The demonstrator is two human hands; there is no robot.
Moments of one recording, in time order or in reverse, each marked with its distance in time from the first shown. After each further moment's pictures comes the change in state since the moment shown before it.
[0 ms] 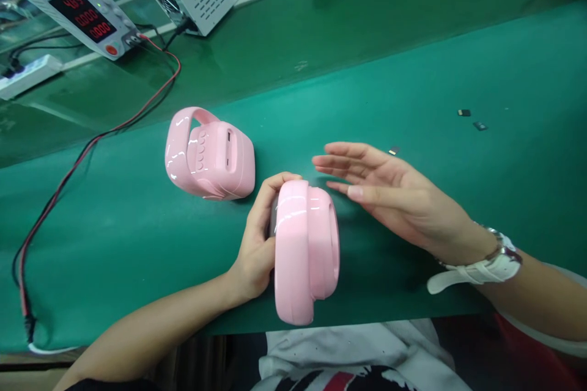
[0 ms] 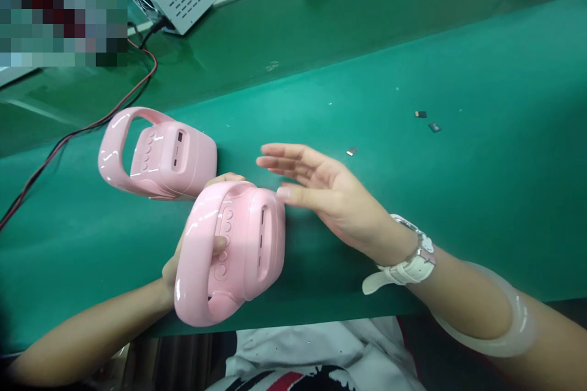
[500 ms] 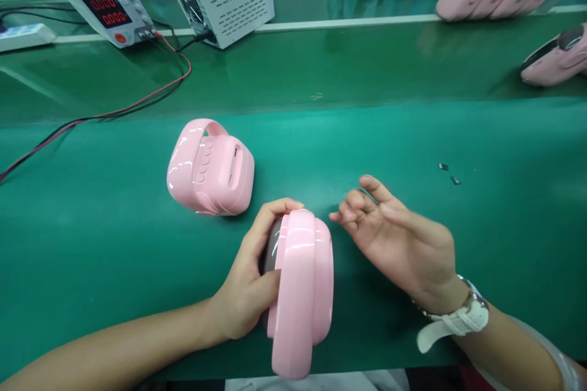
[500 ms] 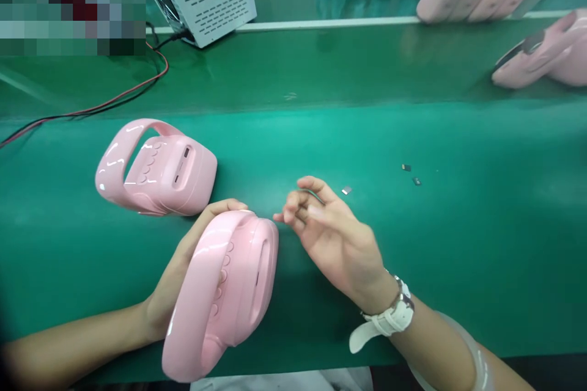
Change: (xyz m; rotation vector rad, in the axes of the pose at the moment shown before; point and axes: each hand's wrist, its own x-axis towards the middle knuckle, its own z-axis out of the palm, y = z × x) left_hand -0.006 -0.017 -0.004 0.009 0.011 0.058; right_hand 0.000 0.003 0.002 0.301 0.139 0.012
